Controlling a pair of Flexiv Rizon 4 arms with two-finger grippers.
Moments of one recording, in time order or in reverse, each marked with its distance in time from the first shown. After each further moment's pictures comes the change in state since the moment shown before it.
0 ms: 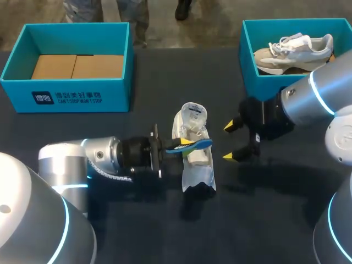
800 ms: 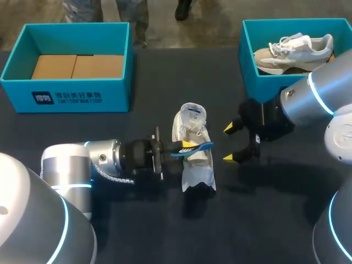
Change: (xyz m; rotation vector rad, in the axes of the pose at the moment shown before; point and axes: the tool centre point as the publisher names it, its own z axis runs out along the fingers) left arm 0.004 0.020 0.001 -0.046 -0.005 0.011; right arm 0.001 -0.005 0.005 -0.003 0.024 0.008
